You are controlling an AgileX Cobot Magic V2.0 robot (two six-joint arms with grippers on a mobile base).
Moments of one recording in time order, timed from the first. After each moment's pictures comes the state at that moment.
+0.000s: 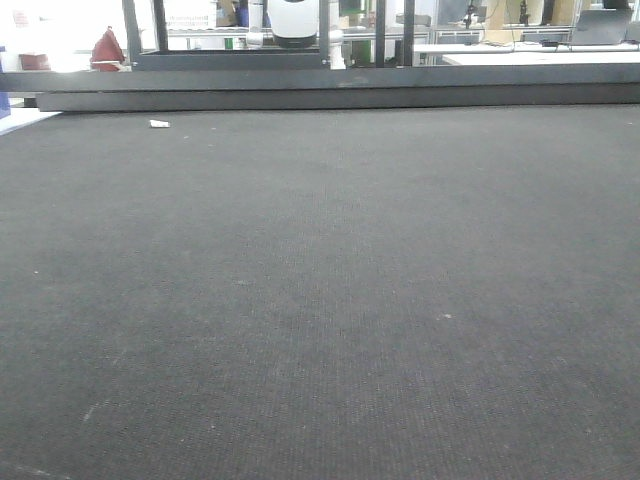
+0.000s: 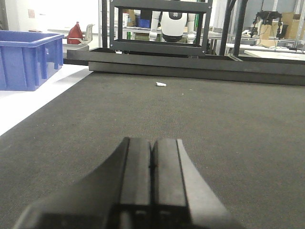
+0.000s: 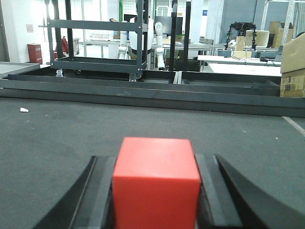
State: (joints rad) left arm -0.03 -0.01 0.03 -0.10 -0.04 0.05; right arm 0.07 0.19 -0.35 0.00 0.13 0.02
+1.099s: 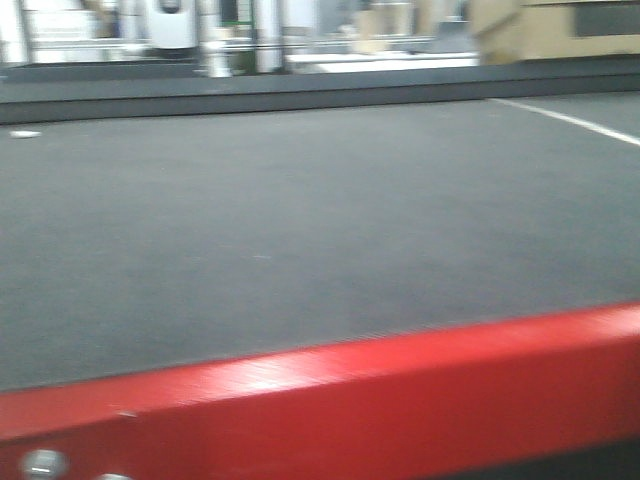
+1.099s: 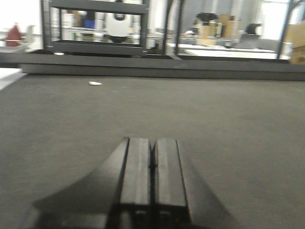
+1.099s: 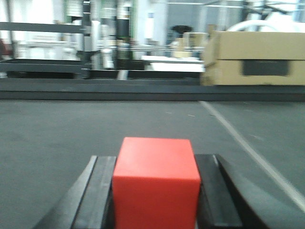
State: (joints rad) left arm -0.03 -0.01 0.03 -0.10 -0.04 0.05; right arm 0.07 0.19 -0.35 0.00 0.13 0.02
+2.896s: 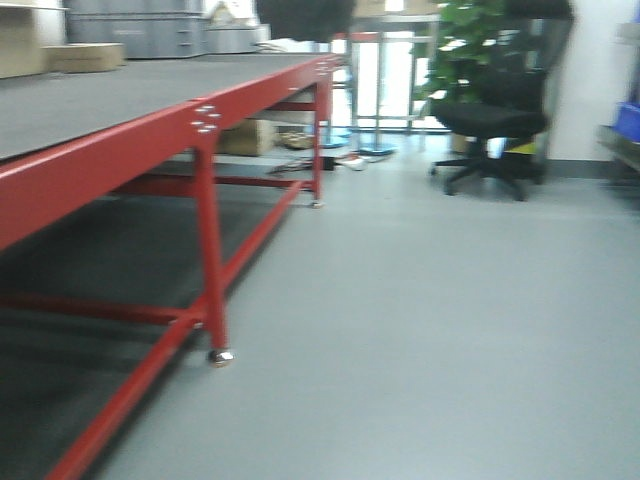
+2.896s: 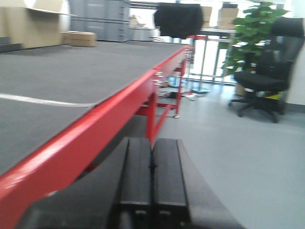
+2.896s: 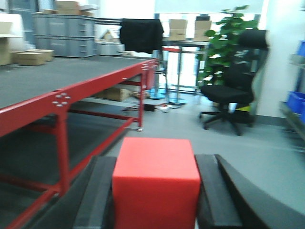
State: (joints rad) left arm -0.03 -0.01 0.03 -0.10 -0.04 0.05; right arm 0.07 0.19 -0.35 0.00 0.13 0.02
